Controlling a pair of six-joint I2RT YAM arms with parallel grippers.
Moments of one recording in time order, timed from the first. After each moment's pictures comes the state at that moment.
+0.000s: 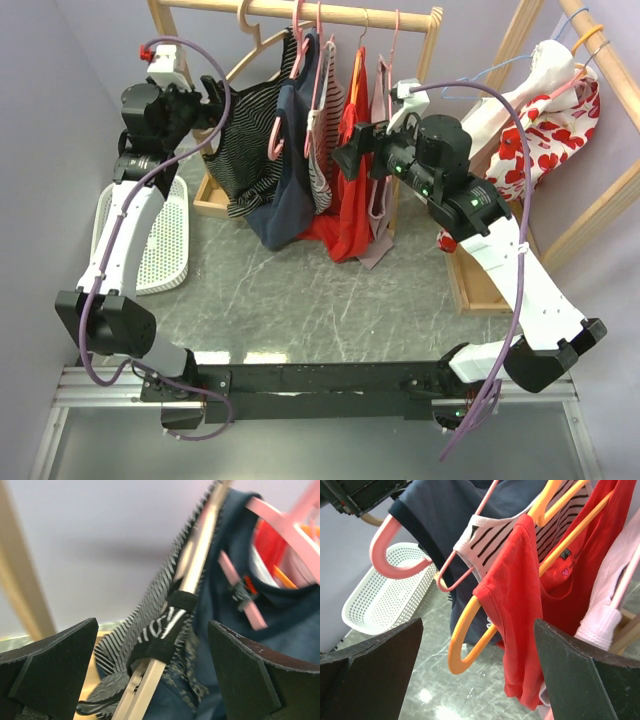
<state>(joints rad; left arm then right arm) -0.09 1.50 1.63 -0.09 0.23 -0.23 0.59 1.33 1.68 -0.49 -0.02 0.23</state>
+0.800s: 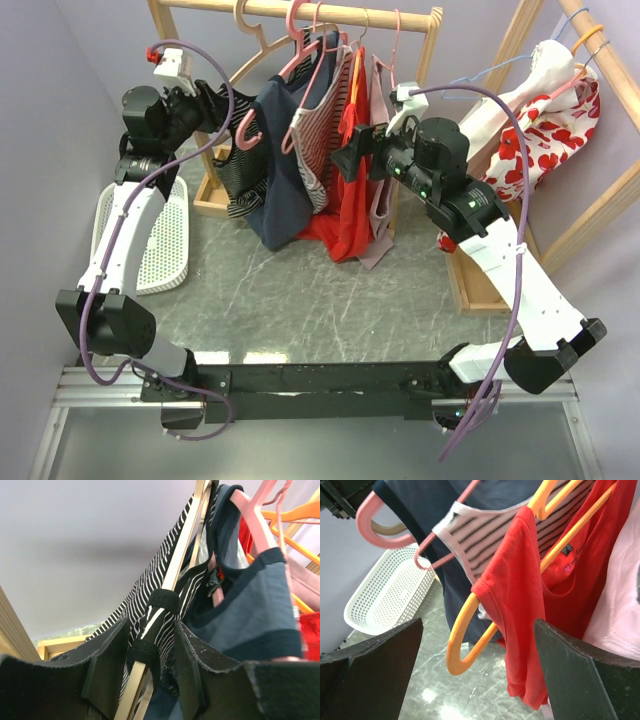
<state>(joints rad) -0.09 1.50 1.61 -0.05 0.38 -0.24 0.59 1.32 1.65 -0.47 -0.02 0.24</state>
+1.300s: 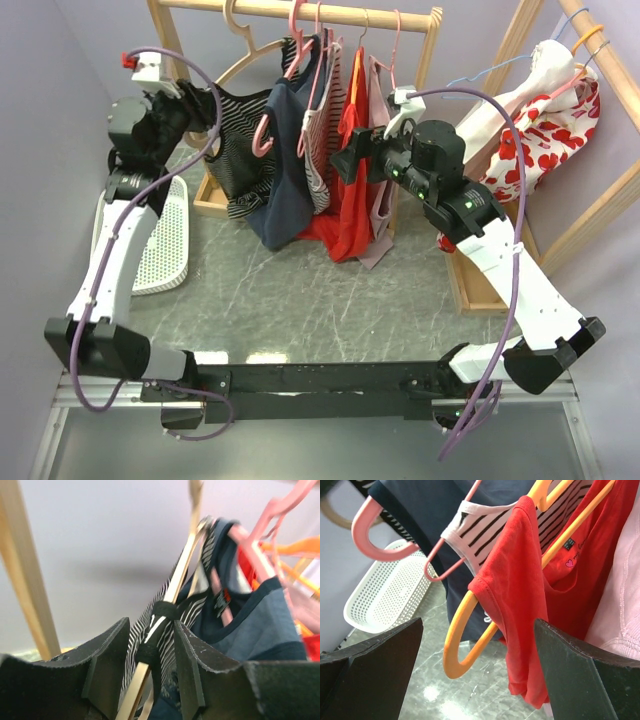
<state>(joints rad) -0.09 1.40 1.53 0.02 0.25 -0.25 0.59 1.32 1.61 -0.46 -0.02 0.26</state>
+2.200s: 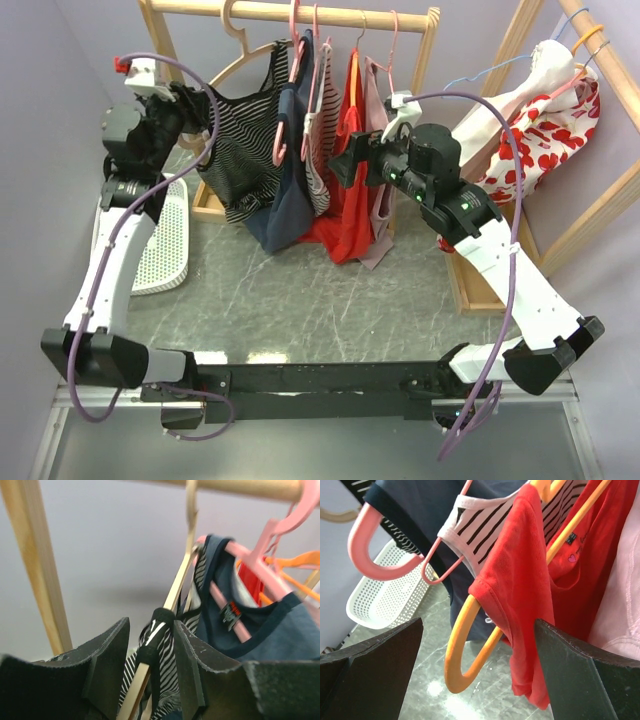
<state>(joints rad) -0.09 1.31 1.49 0.06 0.18 -0.20 0.59 1.31 1.58 -0.44 -0.04 0.27</state>
